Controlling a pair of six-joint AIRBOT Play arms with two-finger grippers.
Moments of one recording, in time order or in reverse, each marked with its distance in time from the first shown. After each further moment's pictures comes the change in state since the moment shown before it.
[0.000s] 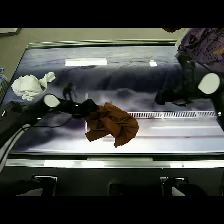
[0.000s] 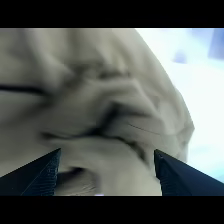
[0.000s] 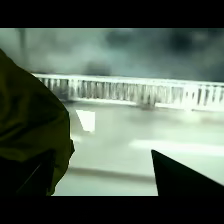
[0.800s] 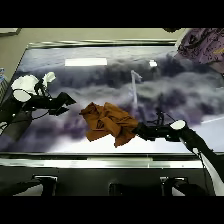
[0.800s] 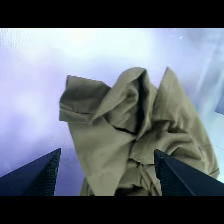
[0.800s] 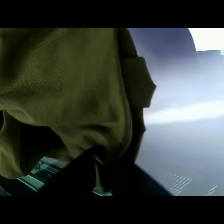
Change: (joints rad) left arm 0.285 0.063 0.000 0.075 -0.117 0.025; right arm 0.055 -0.048 -0.724 0.796 -0.399 -0.289
